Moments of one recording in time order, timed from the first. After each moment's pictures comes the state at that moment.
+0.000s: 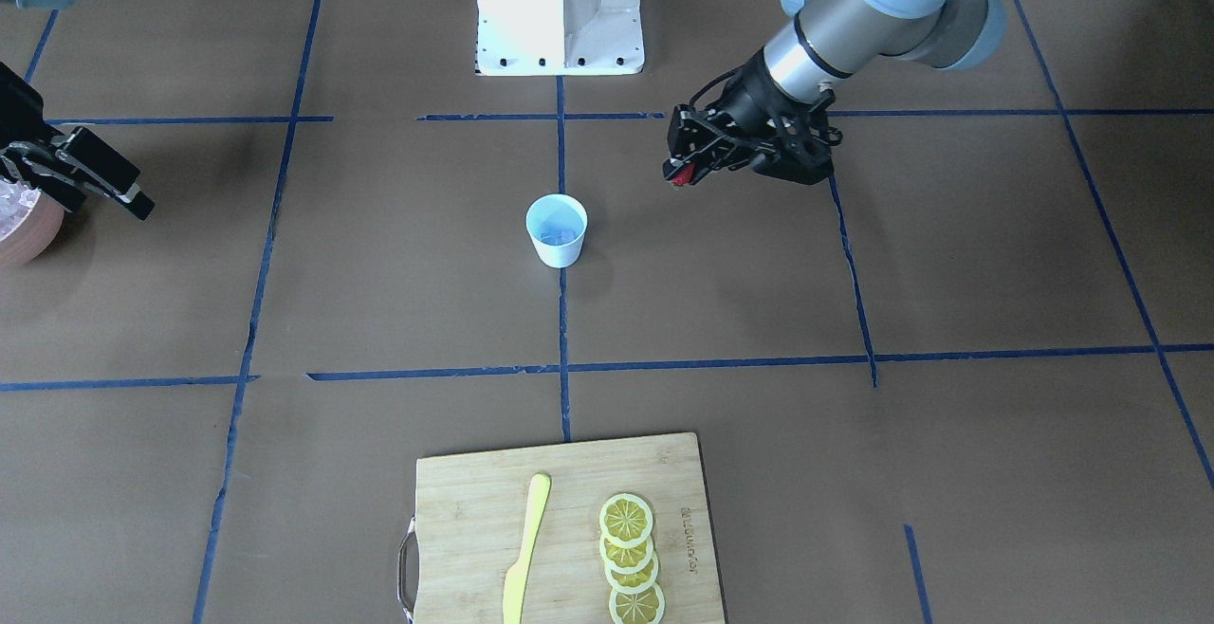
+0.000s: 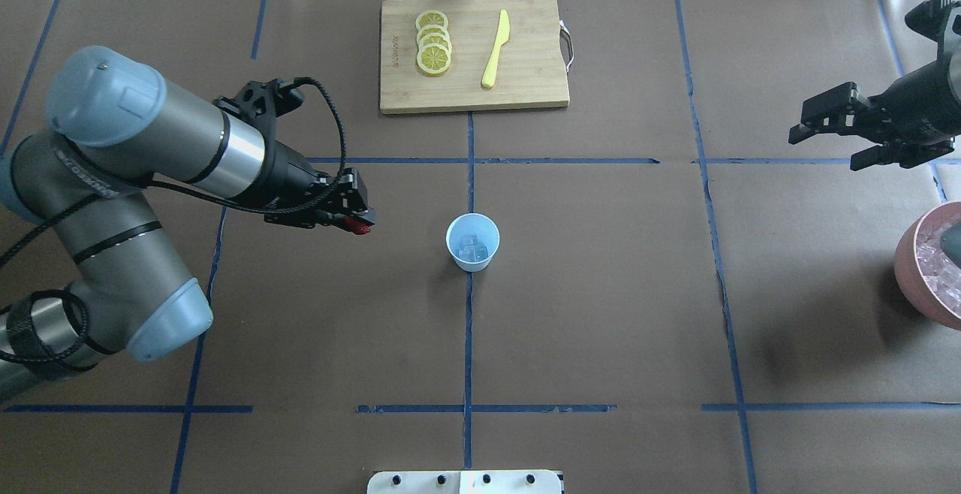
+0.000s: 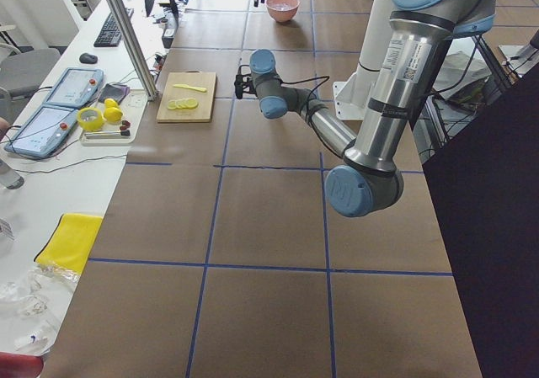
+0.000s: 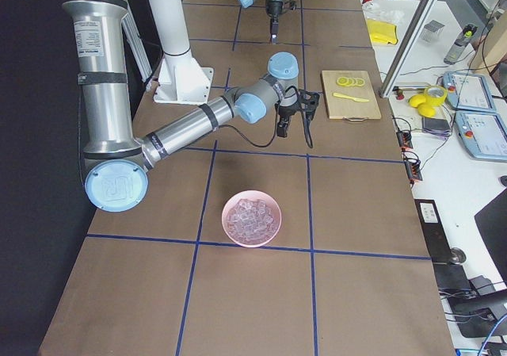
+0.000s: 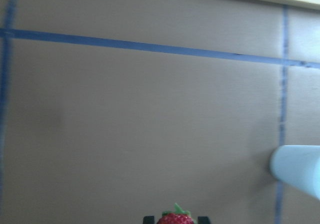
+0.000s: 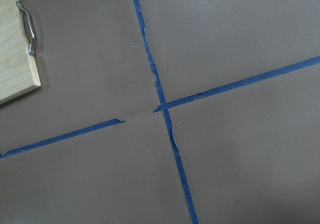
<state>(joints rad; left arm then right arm) -0.66 -2.05 -1.81 -2.09 -2.15 -1.46 1.10 -1.51 2.01 -1.33 2.30 1.12</state>
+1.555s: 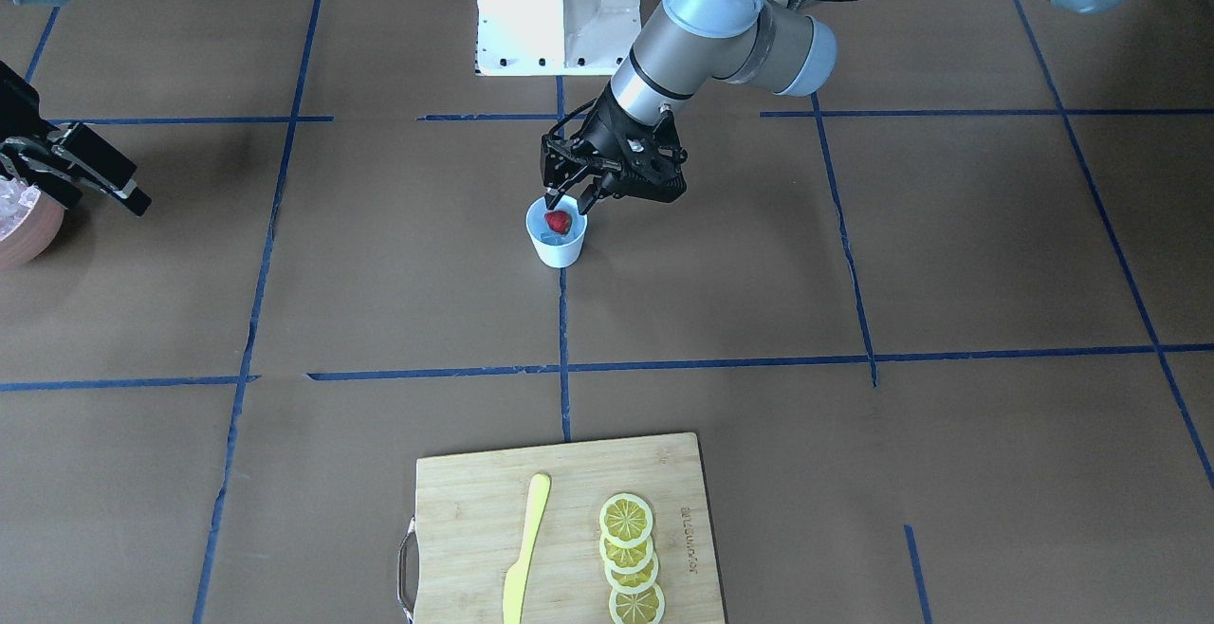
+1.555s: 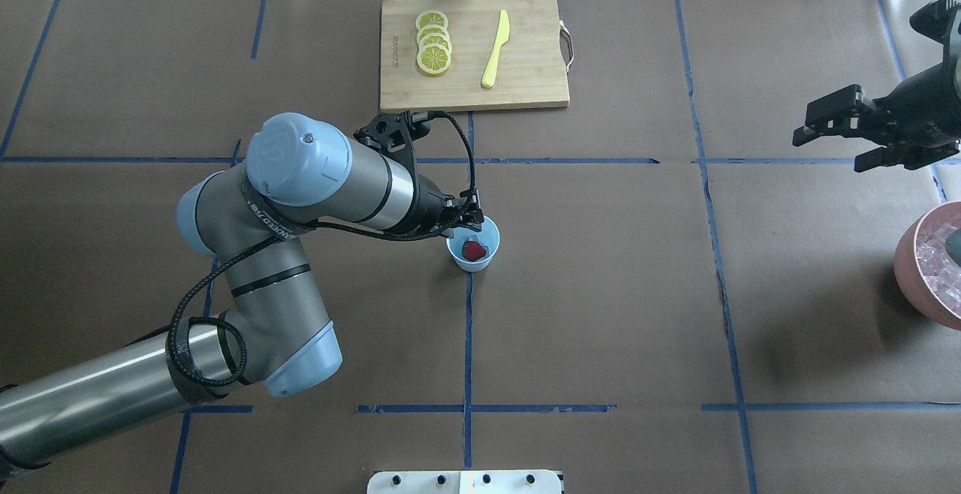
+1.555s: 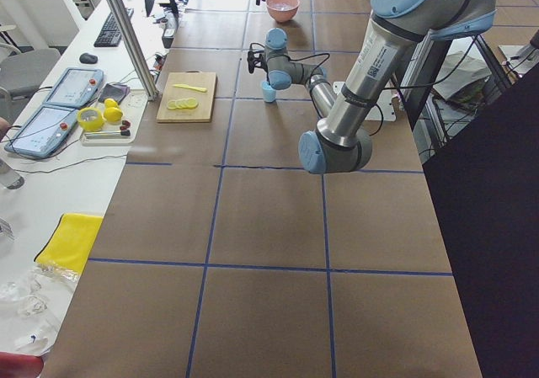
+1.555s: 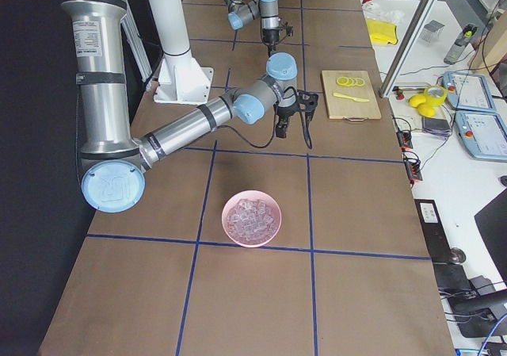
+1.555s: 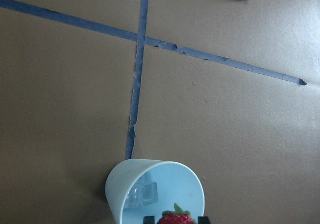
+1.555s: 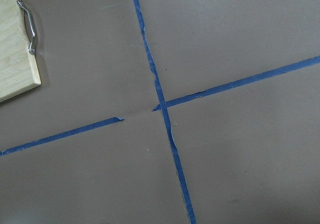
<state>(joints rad) -0.53 -2.23 -1.63 -2.10 -1.92 -1.48 1.10 -1.52 2.02 -1.33 2.30 1.12</state>
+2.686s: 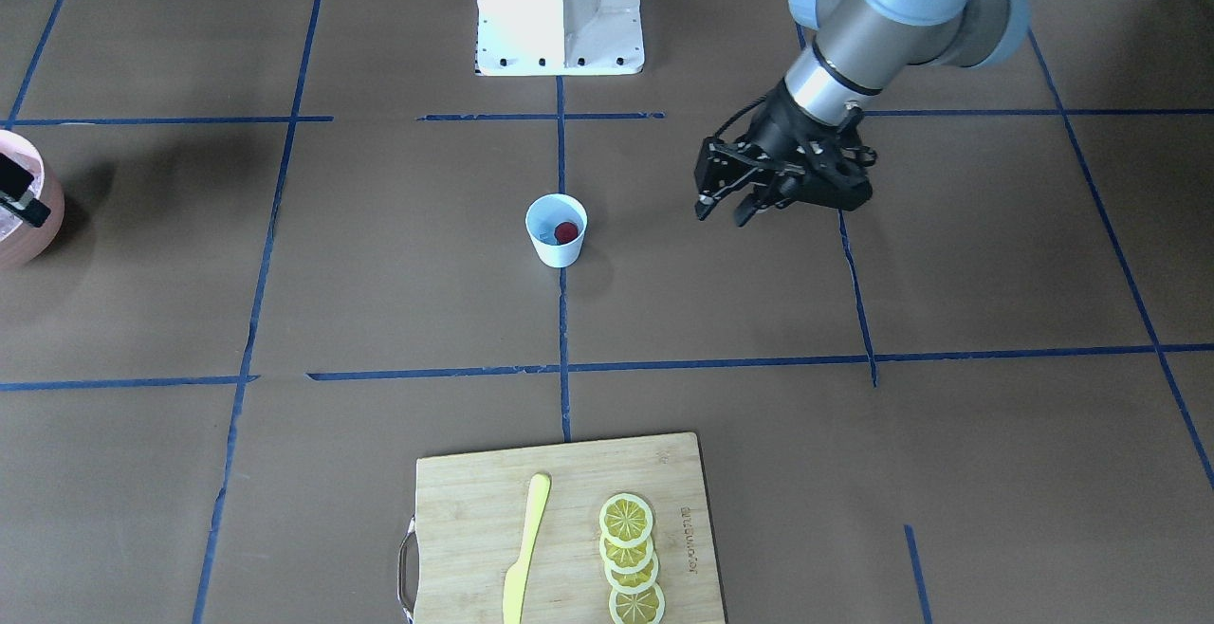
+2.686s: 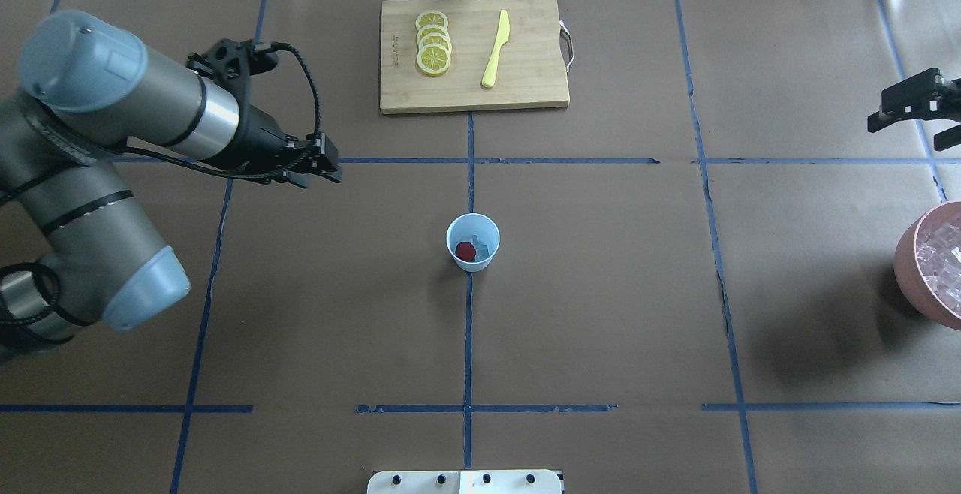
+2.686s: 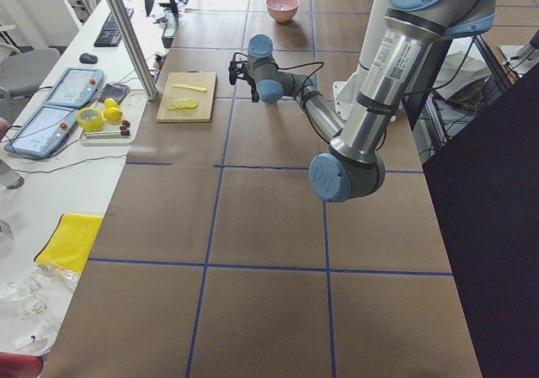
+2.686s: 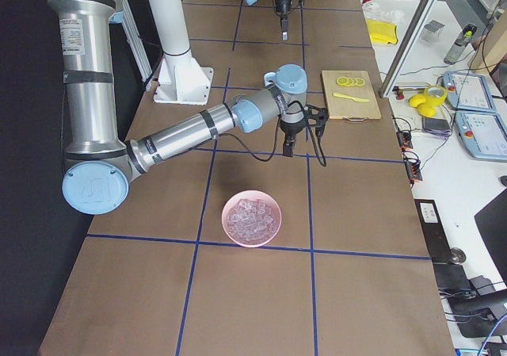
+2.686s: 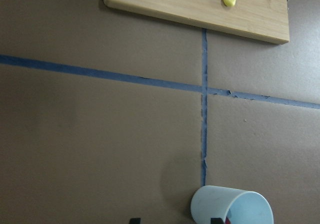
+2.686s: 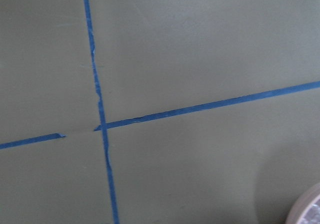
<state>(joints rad) -0.81 -1.94 -1.87 -1.94 -2.14 -1.15 1.29 -1.53 1.96 -1.52 2.34 0.71</state>
